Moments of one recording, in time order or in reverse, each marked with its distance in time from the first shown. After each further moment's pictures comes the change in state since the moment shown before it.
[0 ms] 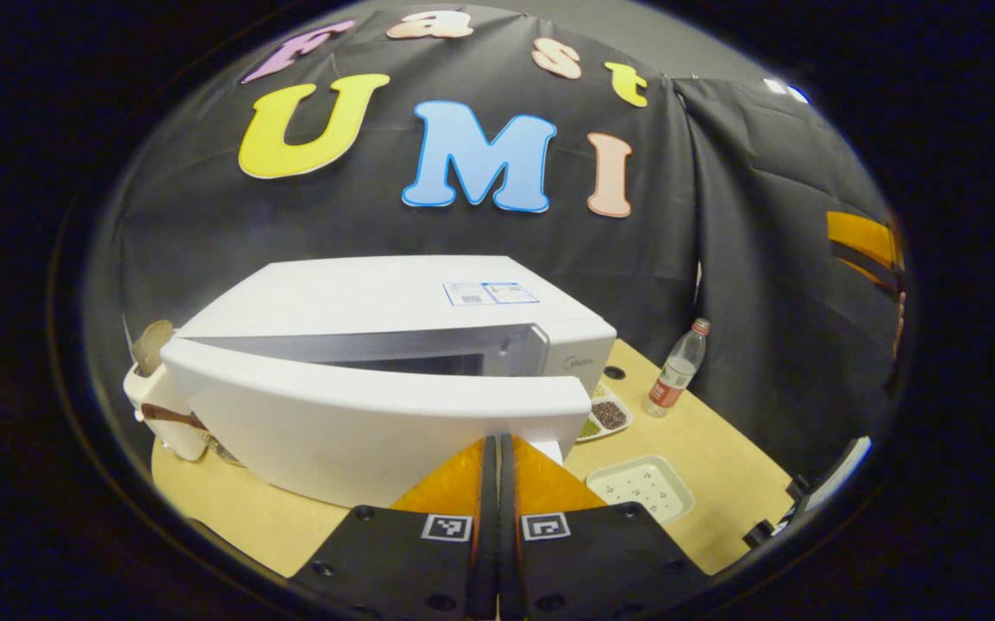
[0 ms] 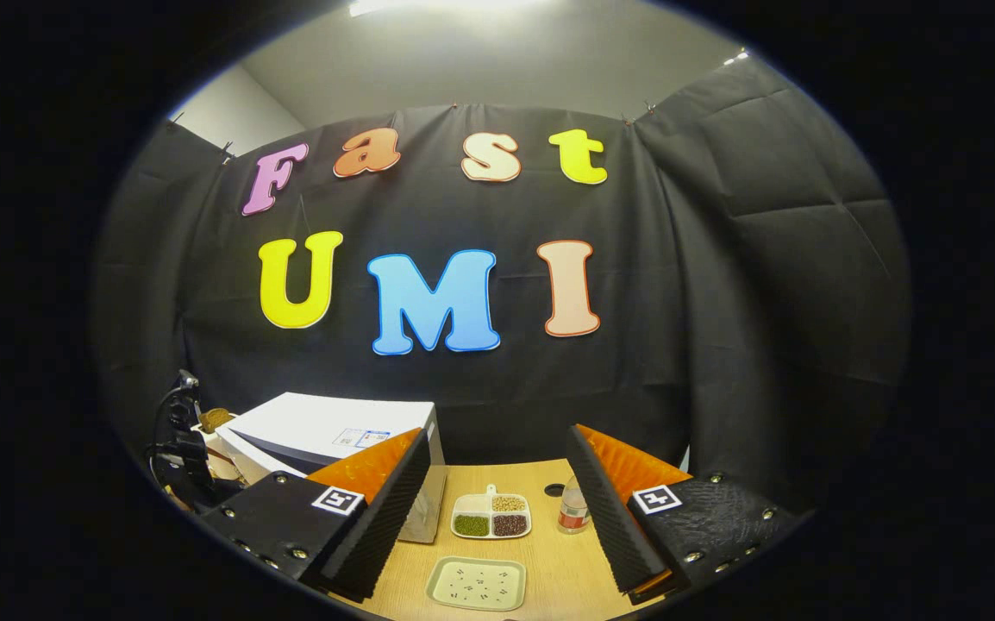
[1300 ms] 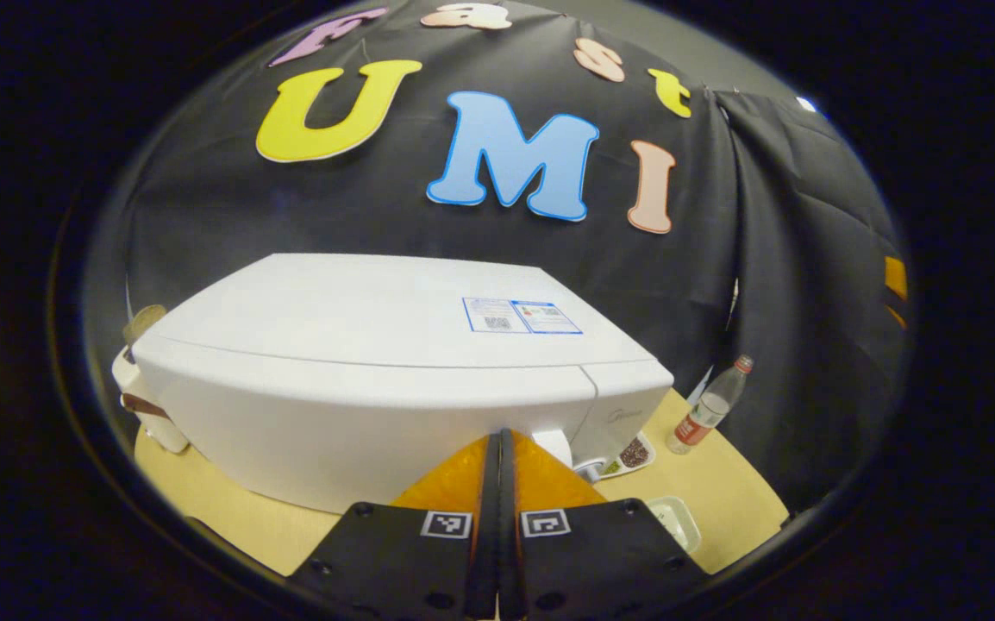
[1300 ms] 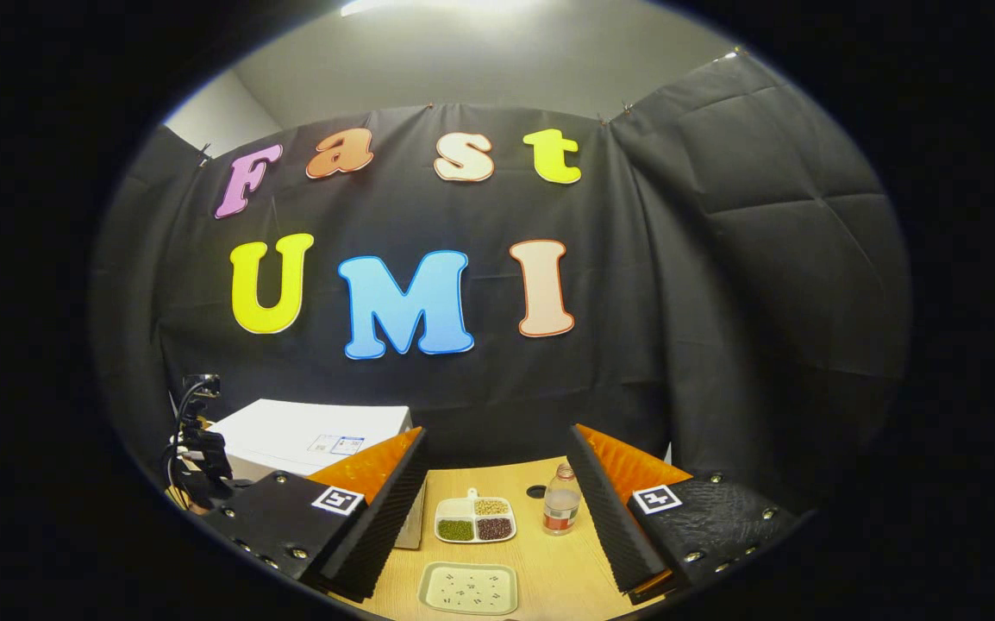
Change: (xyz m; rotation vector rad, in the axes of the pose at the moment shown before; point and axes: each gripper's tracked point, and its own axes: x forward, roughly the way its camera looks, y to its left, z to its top) left arm 0.055 0.018 0.019 -0.048 -0.026 0.076; right arm 0.004 -0.016 -0.001 0.019 -0.002 -0.087
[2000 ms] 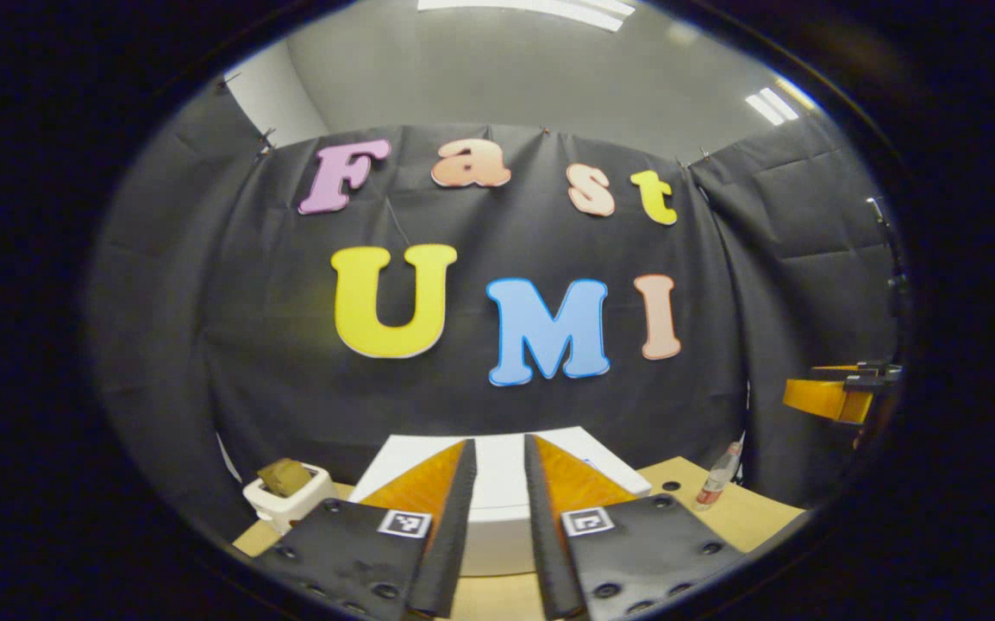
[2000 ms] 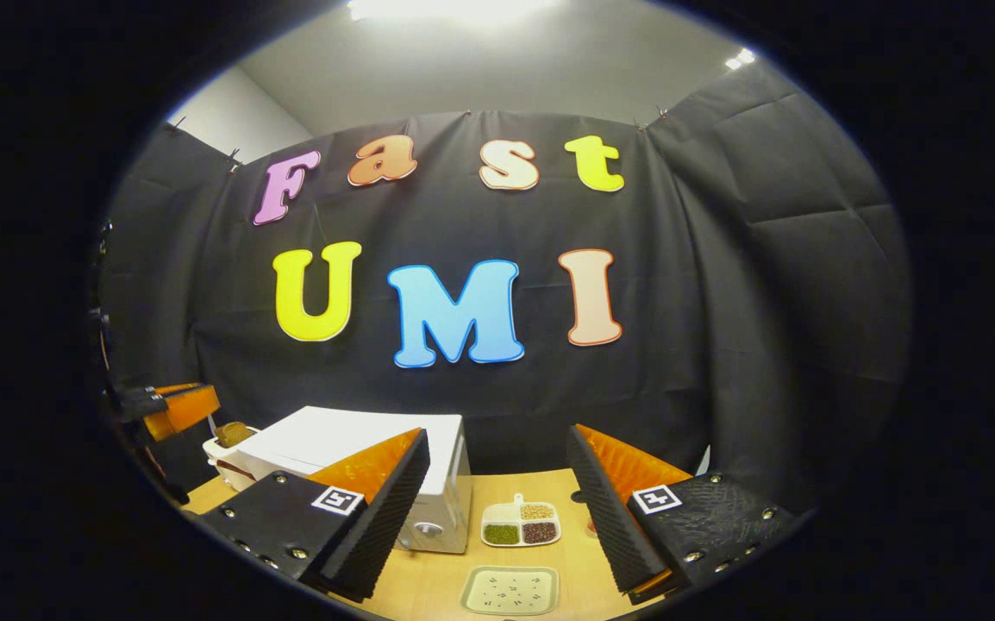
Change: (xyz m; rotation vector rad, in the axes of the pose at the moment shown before) left arm -0.245 0.042 0.192 0.179 -0.493 0.180; right arm -0.014 0.076 0.028 -0.002 -0.025 0.139
